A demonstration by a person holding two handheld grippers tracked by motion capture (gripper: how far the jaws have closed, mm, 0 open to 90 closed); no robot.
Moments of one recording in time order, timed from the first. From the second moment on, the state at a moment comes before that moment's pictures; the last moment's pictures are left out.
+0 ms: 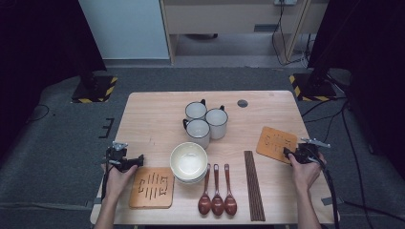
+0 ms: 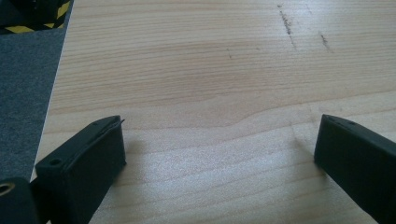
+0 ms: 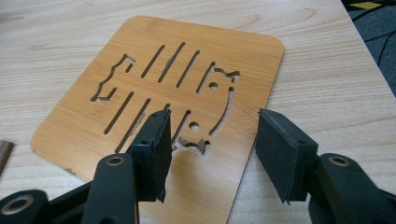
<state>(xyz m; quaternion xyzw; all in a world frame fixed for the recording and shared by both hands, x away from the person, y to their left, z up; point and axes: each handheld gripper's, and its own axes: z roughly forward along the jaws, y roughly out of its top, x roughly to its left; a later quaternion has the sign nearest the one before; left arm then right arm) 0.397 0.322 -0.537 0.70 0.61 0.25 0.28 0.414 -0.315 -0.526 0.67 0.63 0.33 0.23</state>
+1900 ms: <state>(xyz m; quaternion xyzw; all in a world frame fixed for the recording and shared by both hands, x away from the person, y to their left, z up) 0.397 0.322 -0.537 0.70 0.61 0.25 0.28 0.418 -0.321 -0.532 0.62 0.68 0.31 0.25</state>
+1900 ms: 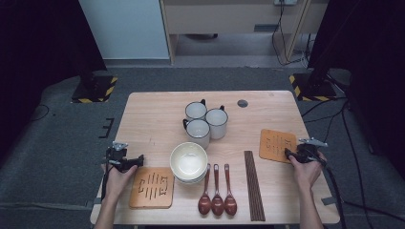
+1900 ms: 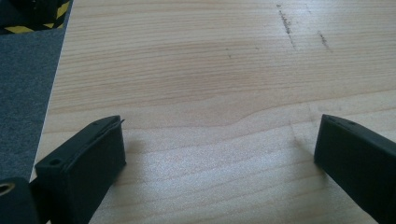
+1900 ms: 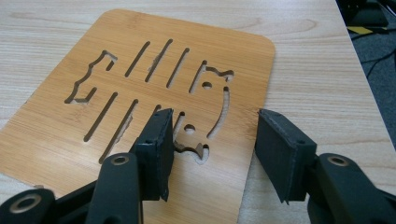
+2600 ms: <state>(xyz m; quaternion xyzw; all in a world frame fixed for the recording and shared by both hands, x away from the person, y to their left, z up) 0.397 0.322 -0.537 0.70 0.61 0.25 0.28 0.416 -0.308 -0.534 0.63 0.66 0.31 0.26</state>
